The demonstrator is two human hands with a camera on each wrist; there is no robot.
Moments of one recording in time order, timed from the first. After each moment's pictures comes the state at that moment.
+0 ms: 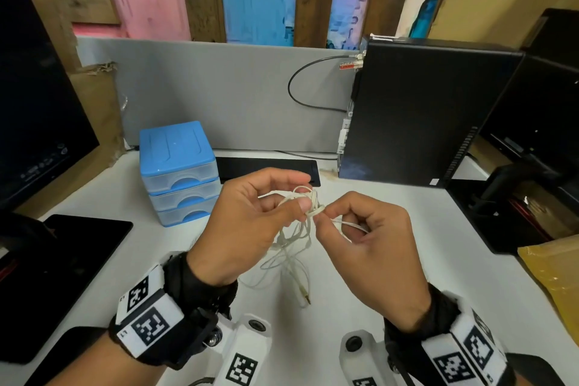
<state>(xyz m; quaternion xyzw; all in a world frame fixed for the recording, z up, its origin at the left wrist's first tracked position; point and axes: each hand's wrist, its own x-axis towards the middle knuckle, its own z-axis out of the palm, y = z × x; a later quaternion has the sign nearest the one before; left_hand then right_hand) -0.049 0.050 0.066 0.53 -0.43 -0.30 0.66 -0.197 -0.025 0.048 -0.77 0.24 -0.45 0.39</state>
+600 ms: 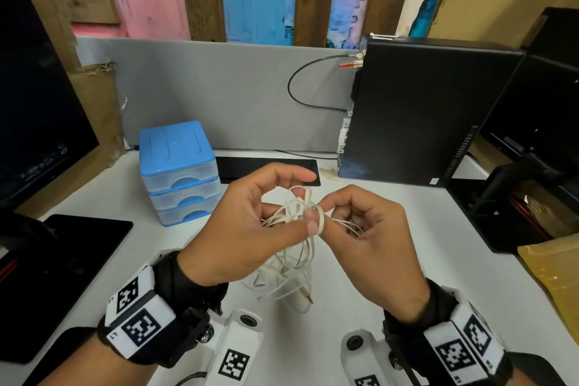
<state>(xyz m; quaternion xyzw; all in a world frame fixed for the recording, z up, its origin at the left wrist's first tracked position) -0.045 0.061 0.071 0.51 -0.52 -0.33 0.60 -0.196 -0.031 0.049 -0.75 0.19 -0.44 0.45</state>
